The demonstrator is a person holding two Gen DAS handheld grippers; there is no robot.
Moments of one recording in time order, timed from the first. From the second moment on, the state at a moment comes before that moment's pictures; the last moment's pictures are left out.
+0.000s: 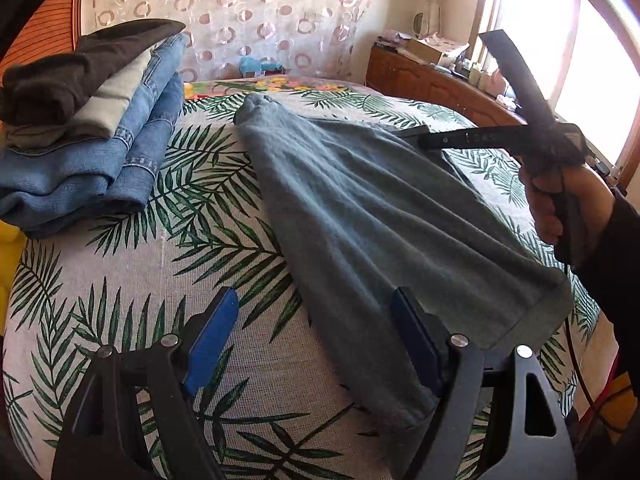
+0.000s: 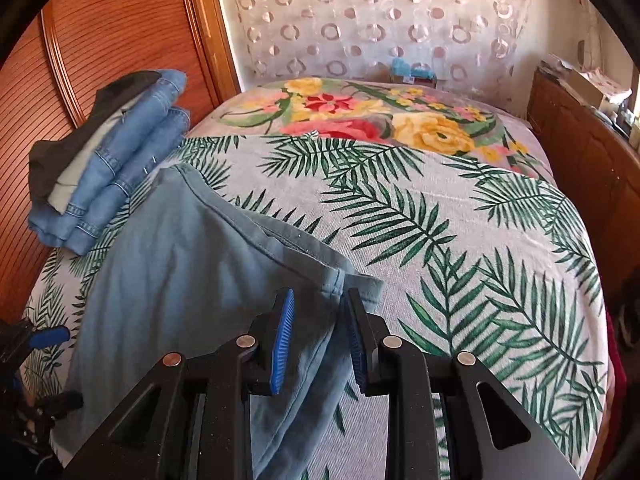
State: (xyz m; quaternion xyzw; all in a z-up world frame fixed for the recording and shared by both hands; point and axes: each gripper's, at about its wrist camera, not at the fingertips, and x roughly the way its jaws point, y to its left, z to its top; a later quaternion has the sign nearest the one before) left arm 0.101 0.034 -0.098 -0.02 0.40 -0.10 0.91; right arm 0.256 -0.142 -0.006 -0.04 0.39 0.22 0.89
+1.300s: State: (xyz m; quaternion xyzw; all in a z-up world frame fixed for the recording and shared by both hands) left arm 0.104 0.026 -0.101 0.01 0.41 -0.09 0.91; right arm 0.084 -0.194 0.013 -0.04 0.34 0.22 0.91
